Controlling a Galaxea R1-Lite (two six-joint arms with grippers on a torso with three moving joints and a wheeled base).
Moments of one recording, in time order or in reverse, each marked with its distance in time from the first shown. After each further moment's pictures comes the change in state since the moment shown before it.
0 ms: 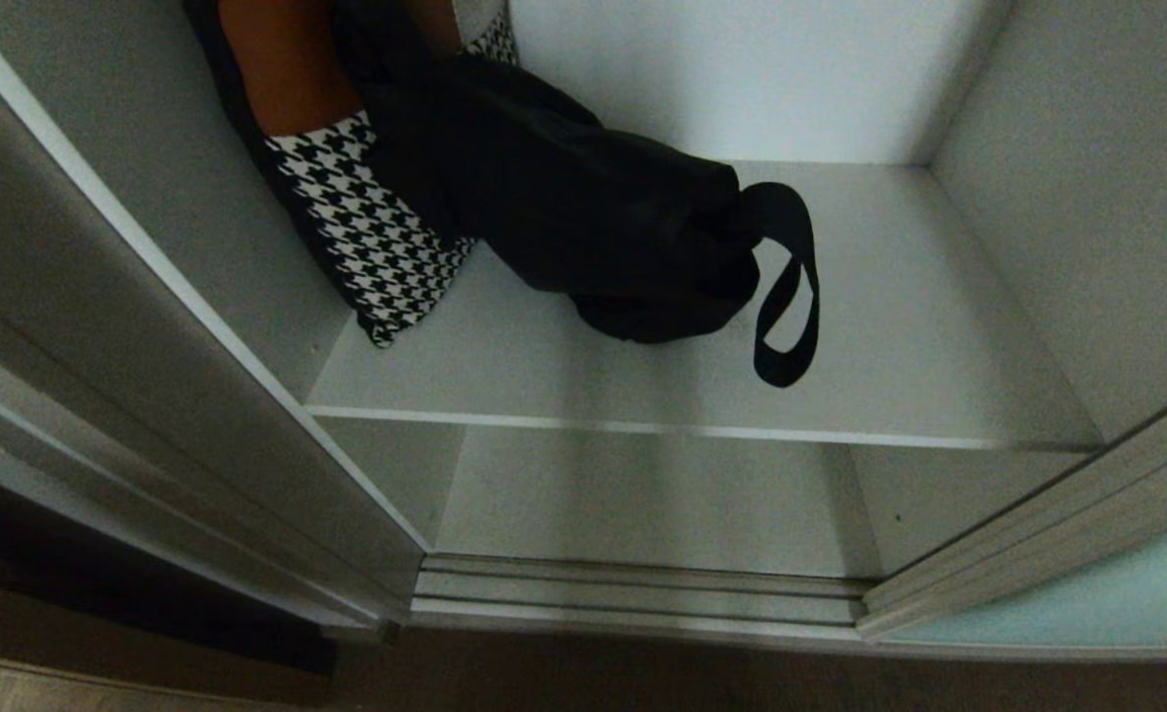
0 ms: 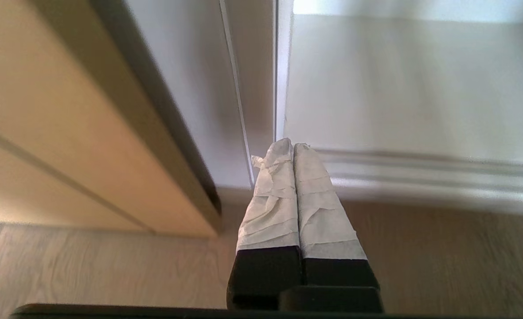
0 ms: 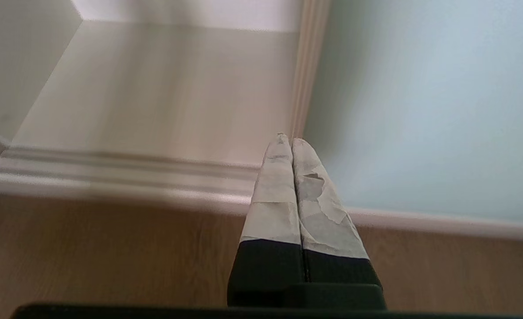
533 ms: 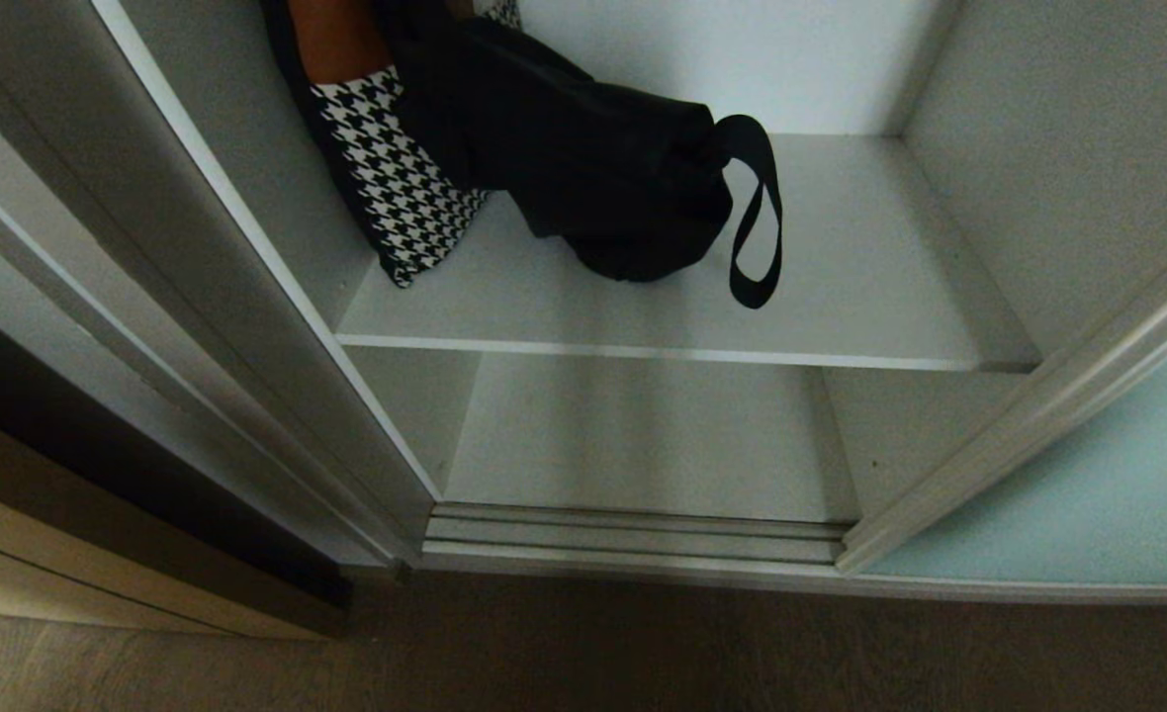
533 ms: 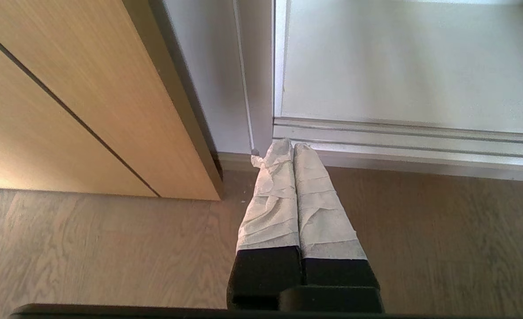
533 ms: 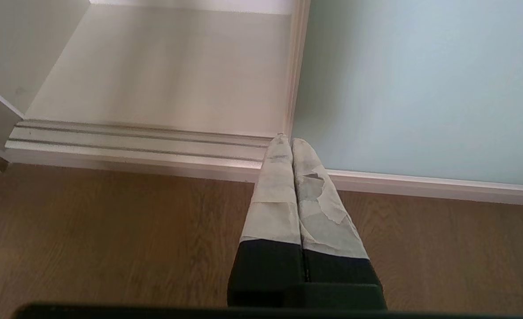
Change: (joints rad) left arm 0.000 0.001 0.000 -0.001 -0.001 -0.003; right arm 0.000 0.000 0.000 0.000 0.000 0.000
